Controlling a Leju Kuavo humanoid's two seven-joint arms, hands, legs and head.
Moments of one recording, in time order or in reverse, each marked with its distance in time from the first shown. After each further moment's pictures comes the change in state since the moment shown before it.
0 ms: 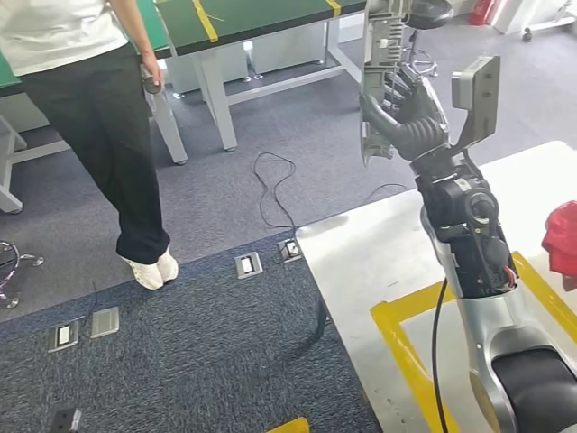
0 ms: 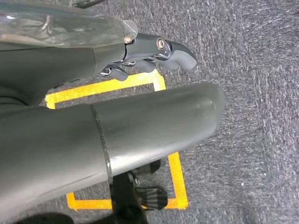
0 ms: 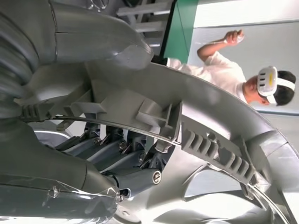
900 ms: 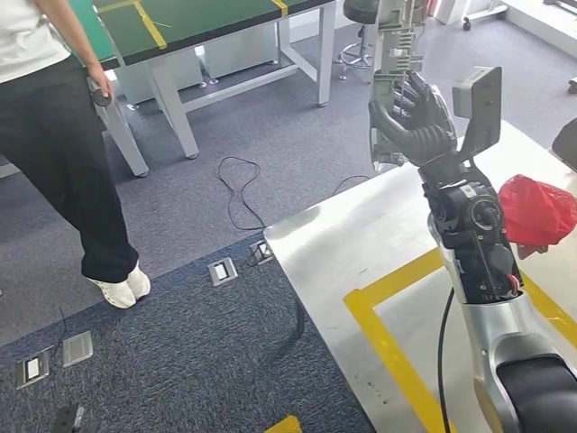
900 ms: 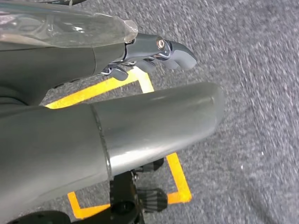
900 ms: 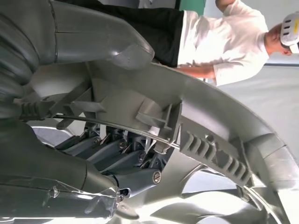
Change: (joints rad) left arm 0.001 0.001 0.000 0.000 0.000 0.000 -0.004; right arm 0.016 0.000 -0.013 0.015 0.077 -0.021 -0.010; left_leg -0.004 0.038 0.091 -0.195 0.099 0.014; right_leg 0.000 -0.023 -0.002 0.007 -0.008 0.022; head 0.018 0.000
